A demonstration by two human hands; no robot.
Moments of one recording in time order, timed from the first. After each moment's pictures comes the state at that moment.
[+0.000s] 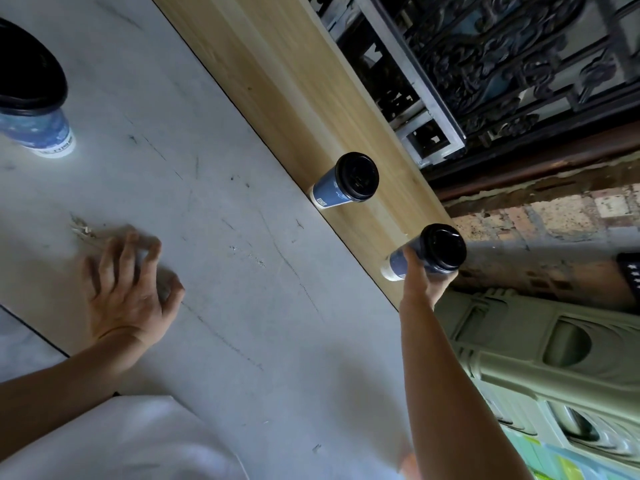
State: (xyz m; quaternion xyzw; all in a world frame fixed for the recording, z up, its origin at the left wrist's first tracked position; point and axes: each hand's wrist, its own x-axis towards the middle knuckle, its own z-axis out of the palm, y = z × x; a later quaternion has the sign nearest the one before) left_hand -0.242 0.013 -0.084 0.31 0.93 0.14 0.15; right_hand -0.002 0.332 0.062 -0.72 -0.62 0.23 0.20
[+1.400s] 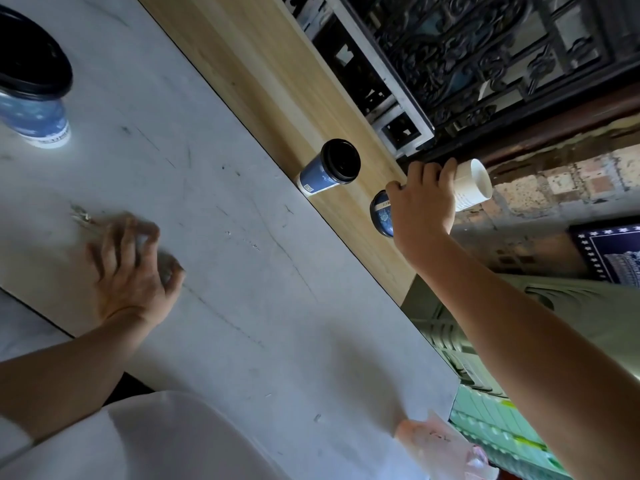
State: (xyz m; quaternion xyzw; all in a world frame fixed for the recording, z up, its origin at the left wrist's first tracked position) left_hand -0.245 0.009 -0.088 0.32 0.91 0.18 0.18; right_hand -0.092 0.294 0.175 -0.32 -0.76 -0.44 -0.35
